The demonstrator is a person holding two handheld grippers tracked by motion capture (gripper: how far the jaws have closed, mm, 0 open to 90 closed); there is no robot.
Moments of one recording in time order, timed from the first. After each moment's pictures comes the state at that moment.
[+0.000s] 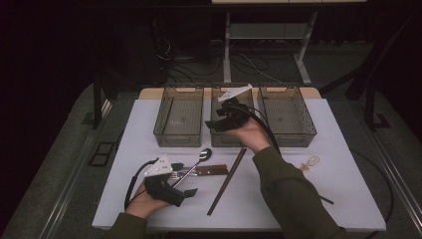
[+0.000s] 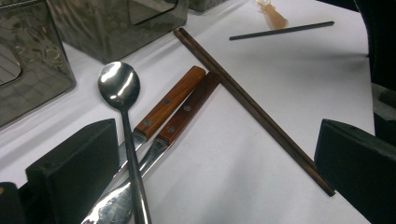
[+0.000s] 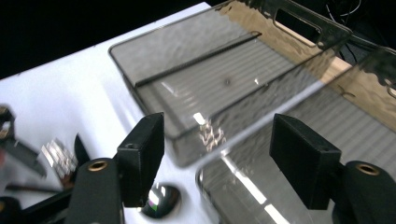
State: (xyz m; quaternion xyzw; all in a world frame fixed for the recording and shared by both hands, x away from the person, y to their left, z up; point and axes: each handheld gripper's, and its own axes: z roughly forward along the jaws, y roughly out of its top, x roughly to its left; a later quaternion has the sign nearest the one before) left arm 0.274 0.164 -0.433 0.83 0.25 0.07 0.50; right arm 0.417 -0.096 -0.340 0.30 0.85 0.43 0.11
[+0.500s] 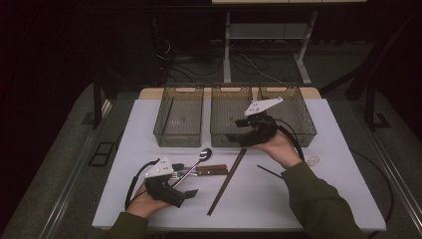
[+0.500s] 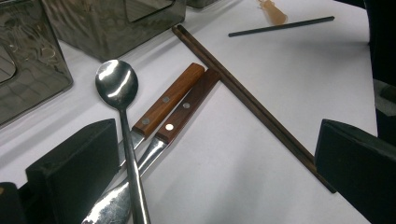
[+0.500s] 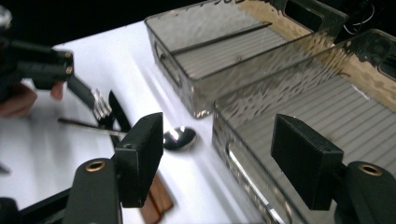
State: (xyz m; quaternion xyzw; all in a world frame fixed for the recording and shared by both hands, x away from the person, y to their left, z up) left arm 0.274 0.164 -0.436 0.83 0.25 0.07 0.50; right arm 0.372 -0.156 -0.341 0.26 0.85 0.45 0.10
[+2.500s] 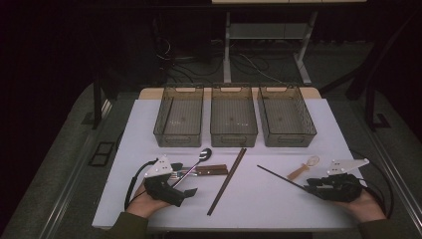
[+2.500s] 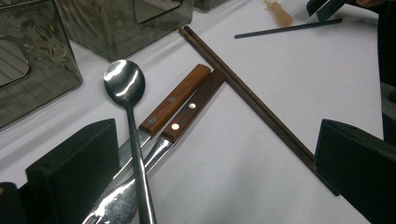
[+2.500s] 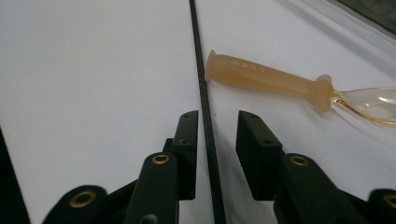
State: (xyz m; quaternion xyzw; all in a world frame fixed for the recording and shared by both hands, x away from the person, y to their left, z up) left arm 0.273 0.165 -0.433 0.83 0.26 0.08 0.49; right arm 0.261 -0.357 -0.437 0.34 0.87 0.36 0.07
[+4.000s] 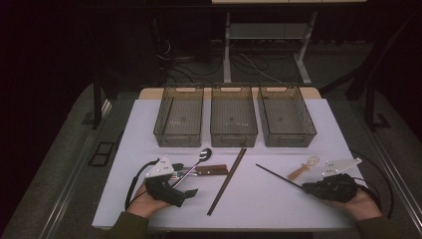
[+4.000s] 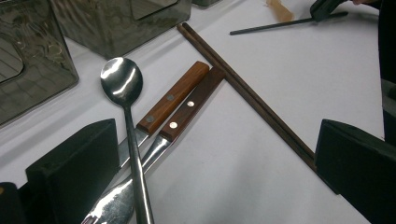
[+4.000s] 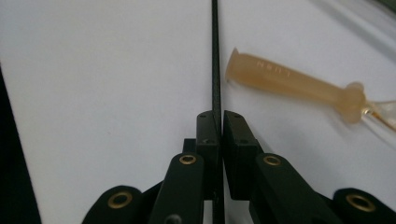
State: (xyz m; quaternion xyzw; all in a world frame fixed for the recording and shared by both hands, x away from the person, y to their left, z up) left arm 0.273 0.163 -0.435 0.83 0.26 0.08 0.49; right arm 0.264 -0.349 -0.440 0.31 0.89 0.34 0.05
